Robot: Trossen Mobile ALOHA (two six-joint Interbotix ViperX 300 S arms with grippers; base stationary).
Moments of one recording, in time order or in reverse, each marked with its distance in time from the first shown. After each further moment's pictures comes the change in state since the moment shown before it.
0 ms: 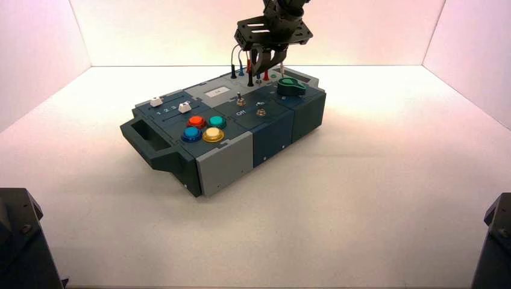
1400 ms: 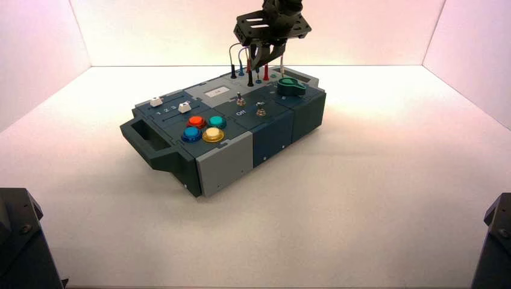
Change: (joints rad) left arm 0.000 -0.002 0.000 0.002 -0.003 0.000; right arm -0.006 0.000 -0.026 -0.026 -0.009 -0.003
